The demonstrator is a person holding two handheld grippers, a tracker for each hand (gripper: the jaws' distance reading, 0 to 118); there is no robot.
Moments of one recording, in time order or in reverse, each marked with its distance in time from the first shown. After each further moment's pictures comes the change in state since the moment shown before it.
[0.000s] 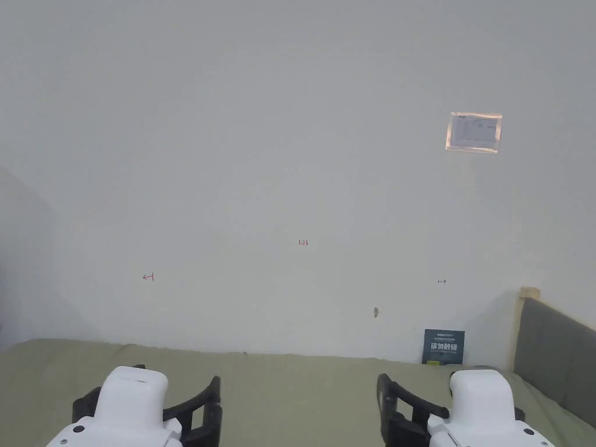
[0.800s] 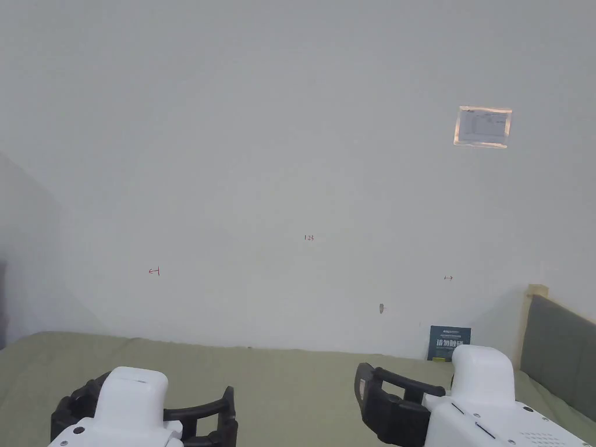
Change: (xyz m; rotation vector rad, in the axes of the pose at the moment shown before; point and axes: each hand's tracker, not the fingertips) left arm -0.003 -0.003 -0.002 -0.005 0.023 0.016; right arm -0.007 0.027 -0.001 -0.089 0.107 -0.158
